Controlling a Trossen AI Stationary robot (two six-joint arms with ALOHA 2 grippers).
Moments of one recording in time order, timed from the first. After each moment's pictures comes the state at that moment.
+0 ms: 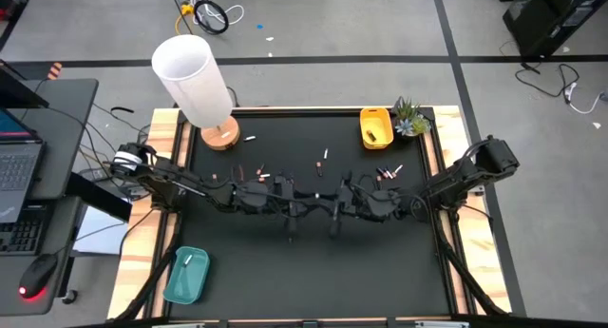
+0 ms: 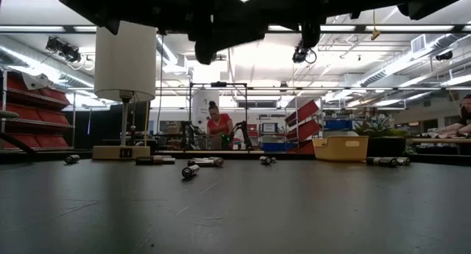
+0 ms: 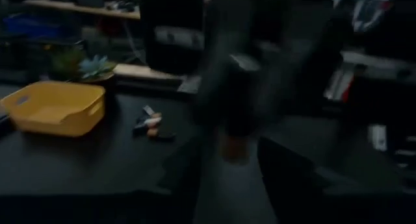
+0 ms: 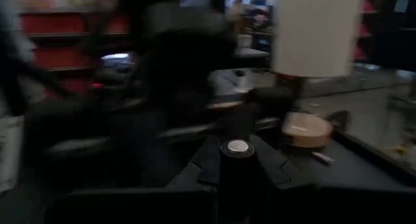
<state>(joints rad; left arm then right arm) -0.20 1.60 0.79 0.68 -0.30 -0.15 0.28 1.55 0.72 0.80 0.58 0.07</state>
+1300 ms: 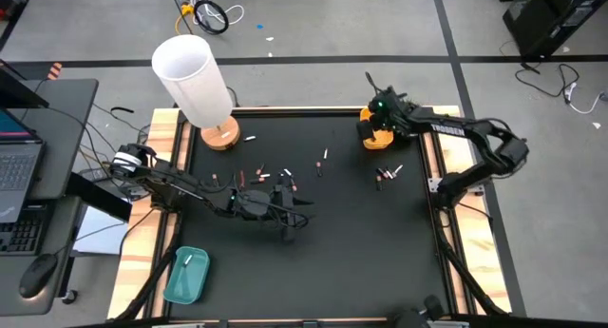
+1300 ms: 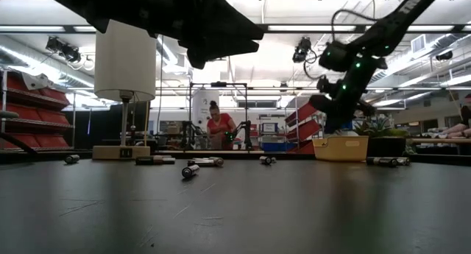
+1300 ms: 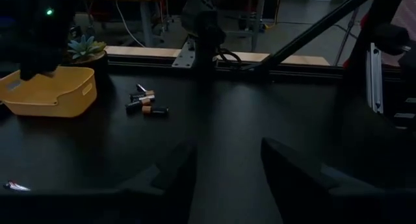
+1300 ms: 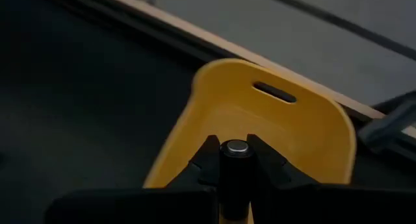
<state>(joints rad) -0.24 1.60 0.79 0.60 -0.33 -0.12 -0.83 1.48 0.81 -0.27 0.19 0.20</state>
